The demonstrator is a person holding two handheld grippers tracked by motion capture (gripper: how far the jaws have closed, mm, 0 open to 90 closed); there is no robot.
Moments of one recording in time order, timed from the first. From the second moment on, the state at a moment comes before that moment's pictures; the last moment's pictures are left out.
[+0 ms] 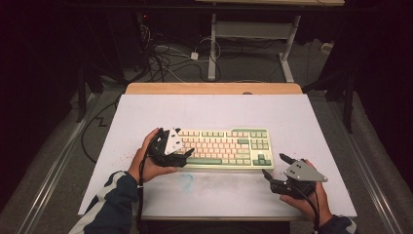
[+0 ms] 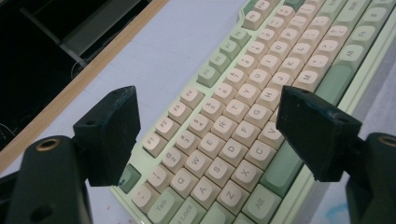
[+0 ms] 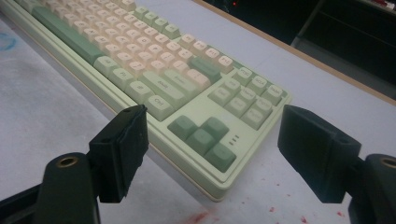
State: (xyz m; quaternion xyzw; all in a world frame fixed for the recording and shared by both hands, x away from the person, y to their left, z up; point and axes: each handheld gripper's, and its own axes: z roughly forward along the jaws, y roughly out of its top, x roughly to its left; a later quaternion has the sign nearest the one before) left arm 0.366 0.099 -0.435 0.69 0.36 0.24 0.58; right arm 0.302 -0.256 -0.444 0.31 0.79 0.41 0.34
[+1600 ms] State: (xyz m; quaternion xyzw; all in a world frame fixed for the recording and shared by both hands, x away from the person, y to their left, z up) left arm 0.319 0.165 -0.482 0.68 0.42 0.27 0.54; right arm 0.377 -0.188 -0.424 0.25 0.85 0.39 0.24
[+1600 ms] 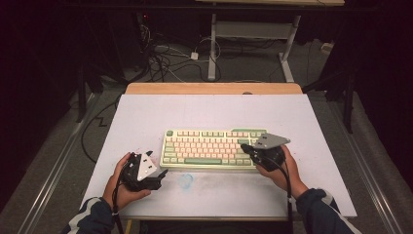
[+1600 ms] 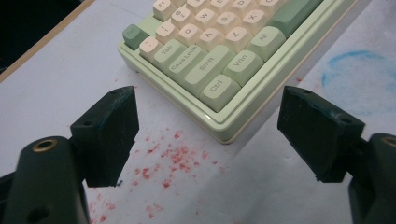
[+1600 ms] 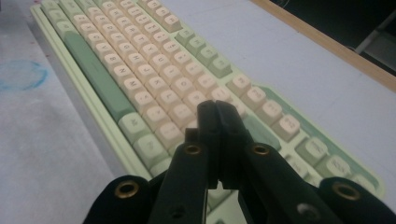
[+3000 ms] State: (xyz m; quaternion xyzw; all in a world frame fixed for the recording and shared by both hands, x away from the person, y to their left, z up) left arm 0.319 0.168 -0.483 0.69 0.41 0.27 0.53; right arm 0.423 -0.113 -0.449 0.24 0.89 0.32 0.22
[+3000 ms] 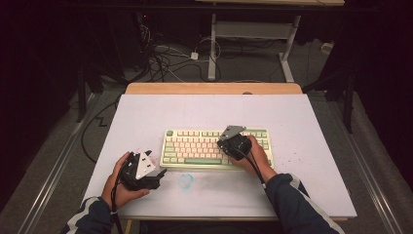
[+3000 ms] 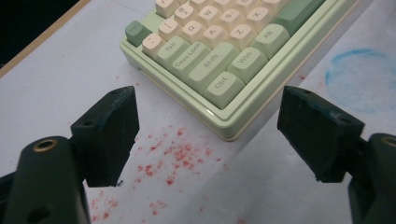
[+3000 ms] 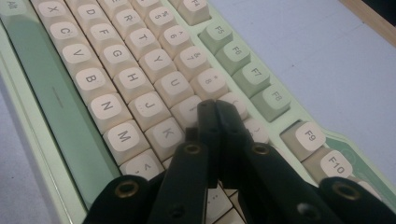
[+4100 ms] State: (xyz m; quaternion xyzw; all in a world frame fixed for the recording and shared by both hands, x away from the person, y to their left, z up) left arm 0.318 0.166 -0.485 0.70 0.42 0.26 0.51; right arm 0.368 -0.184 -0.406 0.24 0.80 0.45 0.31
